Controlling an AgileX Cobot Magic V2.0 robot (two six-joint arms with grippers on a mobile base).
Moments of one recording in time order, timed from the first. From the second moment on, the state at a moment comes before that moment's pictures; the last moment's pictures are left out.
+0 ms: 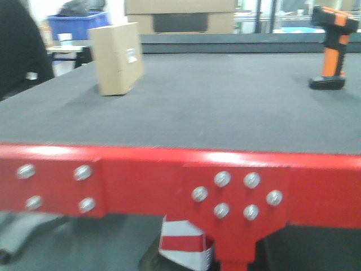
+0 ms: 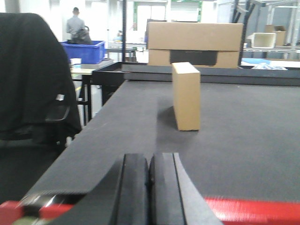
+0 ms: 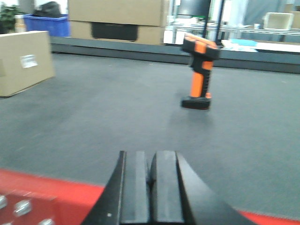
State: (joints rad) left arm -0.02 0.00 0.00 0.05 0.00 -0.04; right arm -0.02 0.00 0.00 0.05 0.09 -0.03
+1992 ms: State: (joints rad) left arm -0.02 0.00 0.00 0.05 -0.01 -0.04; right arm -0.02 0.00 0.00 0.05 0.09 -0.03
